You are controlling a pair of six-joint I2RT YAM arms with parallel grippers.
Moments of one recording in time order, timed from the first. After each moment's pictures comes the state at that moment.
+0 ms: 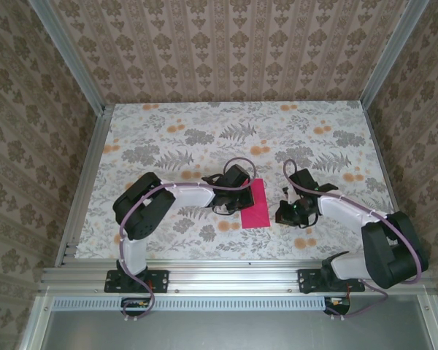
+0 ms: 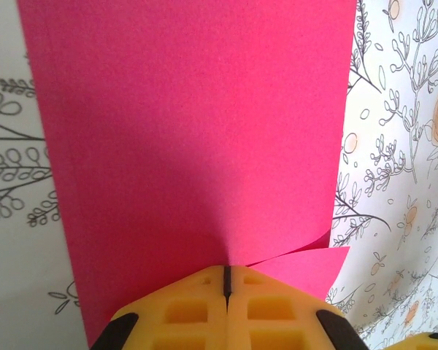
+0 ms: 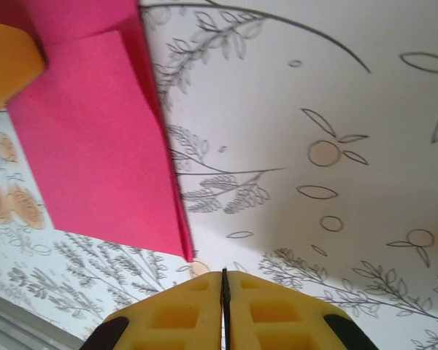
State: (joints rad) left arm -0.94 1.93 1.09 -0.11 0.23 -1.05; right arm 0.31 1.33 0.62 -0.61 -0.39 0.48
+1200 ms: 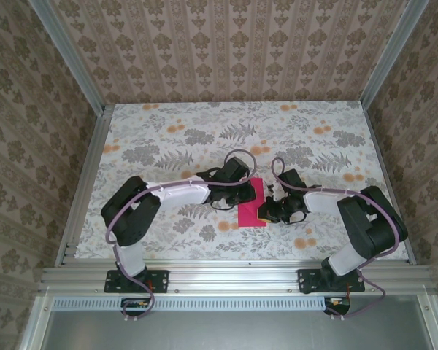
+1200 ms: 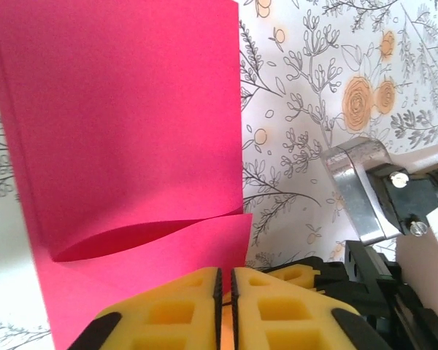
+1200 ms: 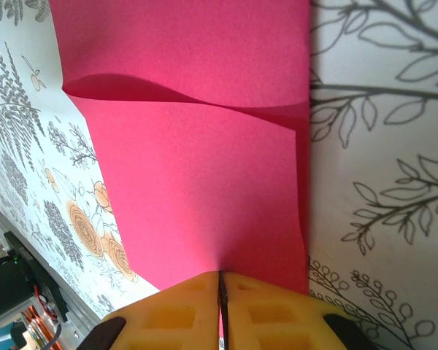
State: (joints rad) left arm -0.94 1.83 1.12 -0.19 0.23 -0.98; right arm 0.37 1.57 0.60 -0.22 -0.60 0.62
